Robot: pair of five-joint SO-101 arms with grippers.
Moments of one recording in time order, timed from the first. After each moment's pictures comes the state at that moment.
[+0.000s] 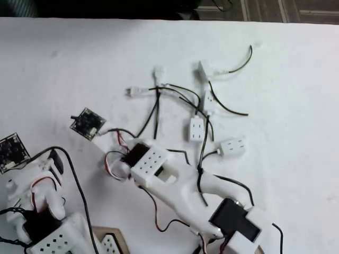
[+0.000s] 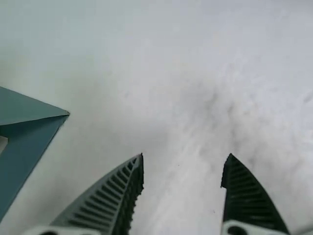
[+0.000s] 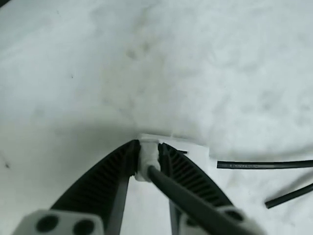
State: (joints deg) left arm -42.4 -95.8 81.8 64.5 -4.4; right arm -55.7 0.4 29.9 38.7 7.6
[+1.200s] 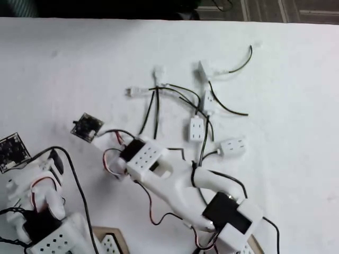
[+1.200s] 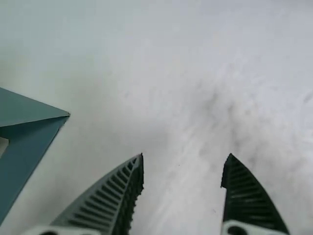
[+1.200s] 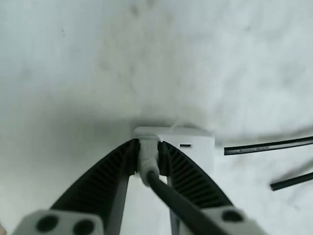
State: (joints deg) left arm -42.4 -95.8 81.8 64.5 -5.0; right arm -54.5 8.0 27.5 48.4 11.4
